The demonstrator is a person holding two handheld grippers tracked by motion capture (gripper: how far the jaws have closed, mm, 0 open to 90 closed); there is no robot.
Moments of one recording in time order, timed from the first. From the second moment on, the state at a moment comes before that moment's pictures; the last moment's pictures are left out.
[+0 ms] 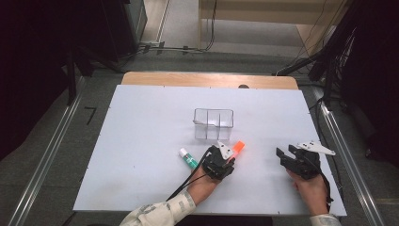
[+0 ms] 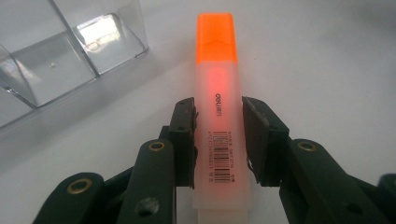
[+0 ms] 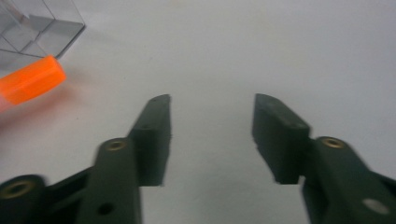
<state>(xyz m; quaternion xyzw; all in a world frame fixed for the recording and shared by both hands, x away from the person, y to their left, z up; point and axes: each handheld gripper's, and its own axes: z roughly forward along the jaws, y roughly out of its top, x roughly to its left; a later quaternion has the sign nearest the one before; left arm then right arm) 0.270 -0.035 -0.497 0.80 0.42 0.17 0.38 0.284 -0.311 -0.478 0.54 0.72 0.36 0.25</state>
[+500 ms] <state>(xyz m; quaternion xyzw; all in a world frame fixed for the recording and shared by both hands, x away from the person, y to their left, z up) 0.268 -0.022 -0.484 0.79 0.43 0.18 0.40 0.281 -0.310 -0.476 0.51 0.73 0.37 0.24</state>
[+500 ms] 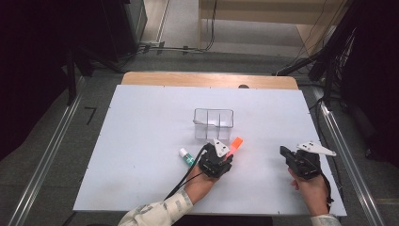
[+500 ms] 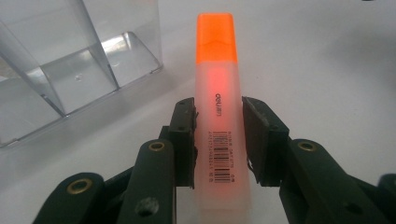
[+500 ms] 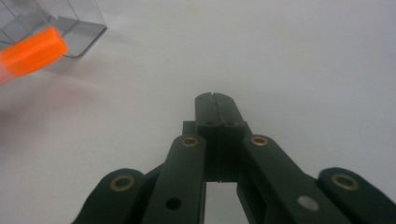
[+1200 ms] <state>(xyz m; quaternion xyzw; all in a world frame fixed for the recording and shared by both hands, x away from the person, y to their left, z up) 0.264 -0.013 -0.467 0.77 0.43 0.17 0.44 0.290 -0.271 -0.469 0.48 0.75 0.40 0.22</state>
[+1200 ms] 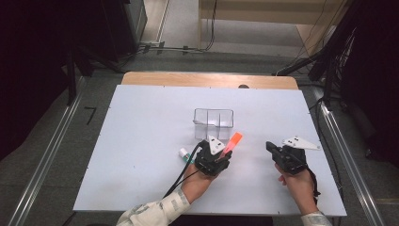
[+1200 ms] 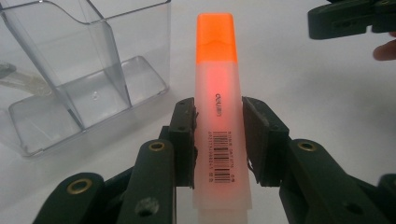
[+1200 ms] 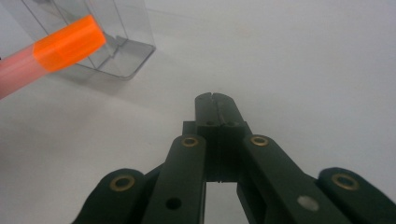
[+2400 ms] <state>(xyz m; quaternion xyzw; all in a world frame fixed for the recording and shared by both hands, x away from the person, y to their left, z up) 0.256 -0.016 -0.458 0.76 0.42 0.16 0.47 0.299 -0.201 -0.475 0.41 0.80 0.42 0.15</state>
